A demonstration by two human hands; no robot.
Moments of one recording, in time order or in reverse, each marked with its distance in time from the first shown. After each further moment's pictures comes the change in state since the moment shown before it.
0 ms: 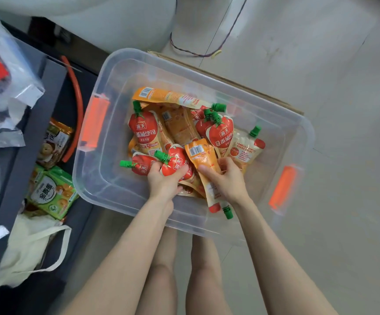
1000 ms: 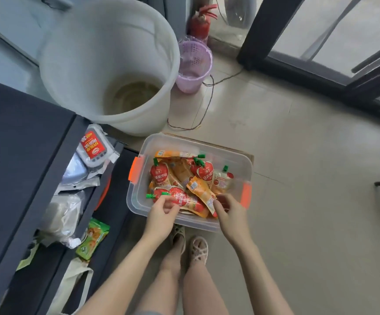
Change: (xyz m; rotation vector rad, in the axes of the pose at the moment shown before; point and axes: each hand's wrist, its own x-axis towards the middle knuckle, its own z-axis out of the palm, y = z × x) left_hand -0.173 0.063 -0.097 0.617 -0.250 0.536; right_hand -0.215 -0.079 -0.043 0.076 0.321 -0.273
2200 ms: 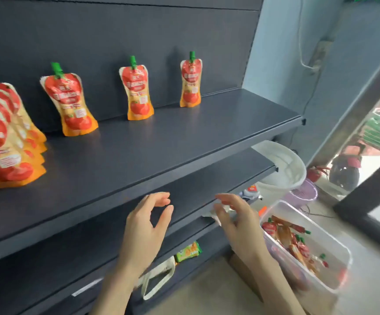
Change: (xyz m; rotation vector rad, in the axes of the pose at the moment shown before) left_hand -0.532 -0.242 -0.275 -0.127 1.025 0.720; right_hand -0.518 -0.142 0.162 -0.163 -0.214 -1.197
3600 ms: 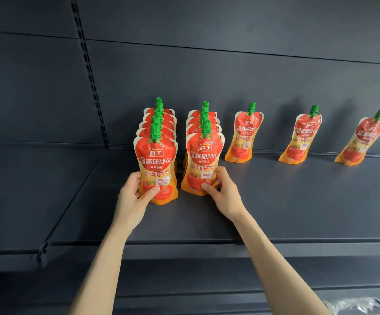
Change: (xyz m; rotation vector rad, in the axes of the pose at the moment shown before) left_hand 0.018 -0.164 -0.313 -0.200 0.527 -0.241; right_hand 0.111 -0.220 0.300 0.371 -0.539 -0.261
